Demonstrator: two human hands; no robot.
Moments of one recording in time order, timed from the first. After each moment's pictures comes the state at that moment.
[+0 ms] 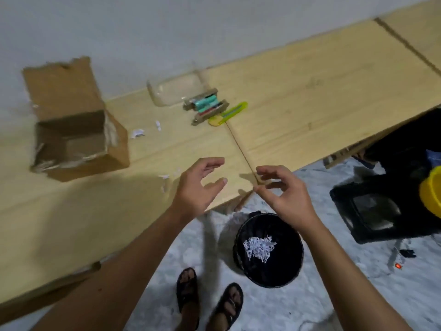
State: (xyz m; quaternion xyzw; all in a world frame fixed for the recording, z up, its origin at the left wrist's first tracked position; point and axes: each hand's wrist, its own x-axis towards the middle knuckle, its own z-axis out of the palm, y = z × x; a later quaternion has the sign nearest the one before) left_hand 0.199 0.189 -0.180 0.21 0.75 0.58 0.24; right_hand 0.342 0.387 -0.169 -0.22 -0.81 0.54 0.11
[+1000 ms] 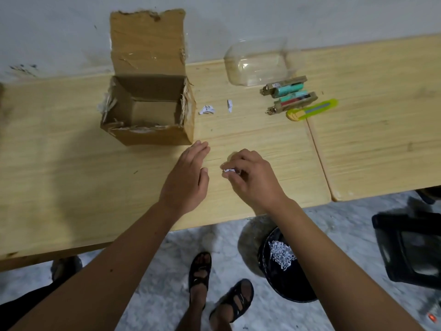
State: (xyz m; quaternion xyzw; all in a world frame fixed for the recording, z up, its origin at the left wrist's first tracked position) left_hand 0.128 0.036 -0.243 0.29 0.91 0.28 0.01; right_hand 0.178 0.239 -0.222 0.05 -0.92 0.39 0.05
